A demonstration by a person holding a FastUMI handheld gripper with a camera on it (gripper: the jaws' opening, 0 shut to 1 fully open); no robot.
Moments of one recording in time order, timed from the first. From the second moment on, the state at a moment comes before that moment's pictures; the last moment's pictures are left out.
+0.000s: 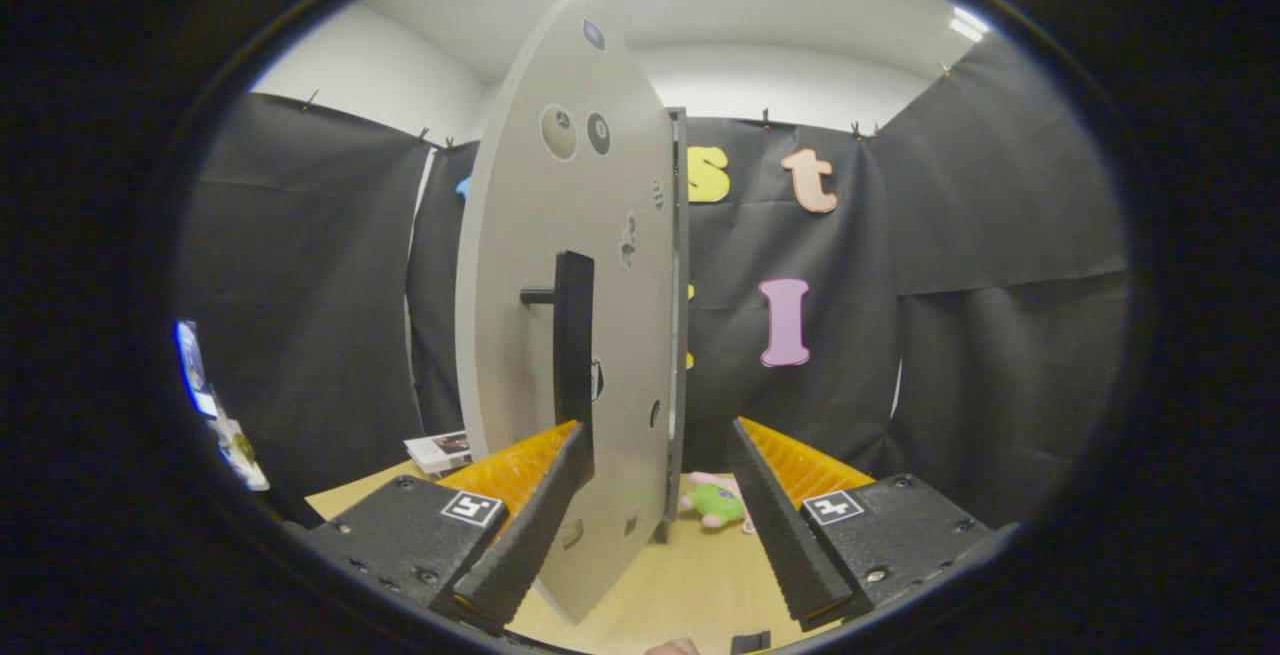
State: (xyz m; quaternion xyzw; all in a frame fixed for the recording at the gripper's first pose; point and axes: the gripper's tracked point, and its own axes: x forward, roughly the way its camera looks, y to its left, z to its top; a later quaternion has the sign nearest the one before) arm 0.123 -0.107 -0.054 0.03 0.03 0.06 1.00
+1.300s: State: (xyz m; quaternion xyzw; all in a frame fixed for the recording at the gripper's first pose) arm 0.060 0.112 -0.047 0.04 0.00 0.21 0.98
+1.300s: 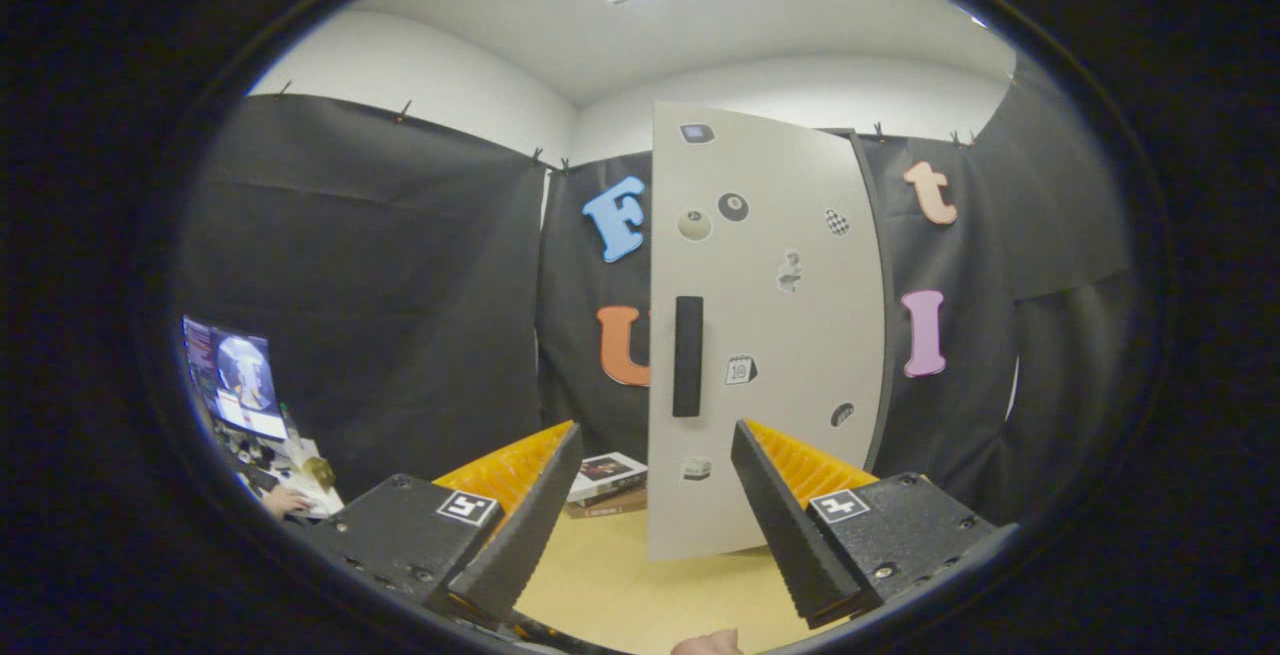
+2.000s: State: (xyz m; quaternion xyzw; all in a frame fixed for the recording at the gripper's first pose) arm -0.010 0.029 -0.096 0.03 0.06 0.07 1.00
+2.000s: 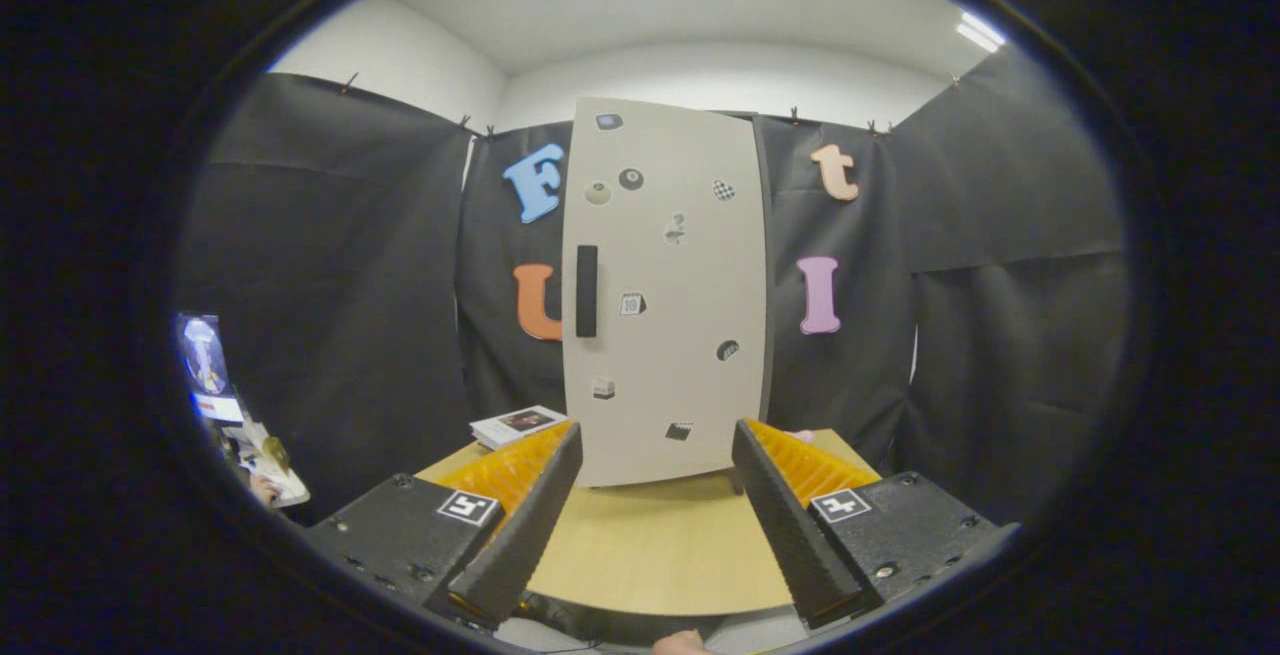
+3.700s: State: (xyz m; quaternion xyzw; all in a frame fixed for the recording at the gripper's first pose) arm -0.153 -0.096 -0.078 0.01 0.00 0.03 1.00
